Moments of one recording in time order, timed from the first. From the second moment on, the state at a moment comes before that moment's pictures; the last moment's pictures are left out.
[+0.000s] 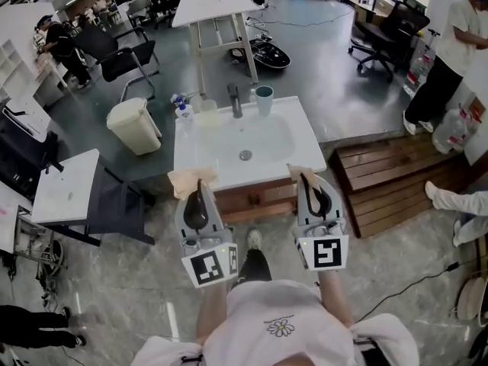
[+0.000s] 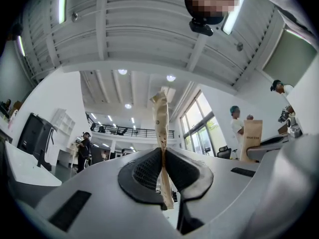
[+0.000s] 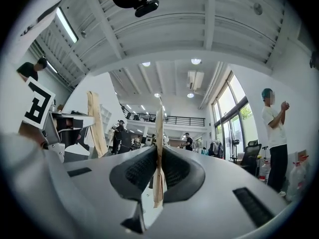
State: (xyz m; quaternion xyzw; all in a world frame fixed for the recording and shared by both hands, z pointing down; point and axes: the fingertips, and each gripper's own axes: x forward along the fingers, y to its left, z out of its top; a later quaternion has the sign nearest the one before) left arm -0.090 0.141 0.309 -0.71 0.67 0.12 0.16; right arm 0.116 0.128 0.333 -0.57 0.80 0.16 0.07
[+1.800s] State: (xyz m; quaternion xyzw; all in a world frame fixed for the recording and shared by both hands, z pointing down) left arm -0.177 -0.206 0.300 -0.69 0.70 0.09 0.13; right arm 0.057 -0.275 0.304 -0.57 0.82 0.07 0.05
